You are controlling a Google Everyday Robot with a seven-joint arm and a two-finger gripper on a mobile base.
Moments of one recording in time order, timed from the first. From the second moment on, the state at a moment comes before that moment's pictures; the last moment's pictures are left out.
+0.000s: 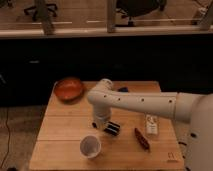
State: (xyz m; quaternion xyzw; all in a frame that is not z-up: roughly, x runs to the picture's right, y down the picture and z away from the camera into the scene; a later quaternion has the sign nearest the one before) arm -0.021 0.210 0.755 -0.38 -0.15 -0.26 0.88
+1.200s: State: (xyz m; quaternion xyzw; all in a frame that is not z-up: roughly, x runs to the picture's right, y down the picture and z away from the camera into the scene) arm 0.002 0.181 0.722 -0.38 -0.15 -0.20 0.89
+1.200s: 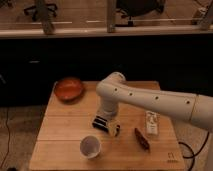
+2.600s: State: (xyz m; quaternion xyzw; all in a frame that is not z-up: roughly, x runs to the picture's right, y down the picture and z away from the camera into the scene) arm -0.061 0.196 0.684 -0.44 -0.19 -0.12 0.87
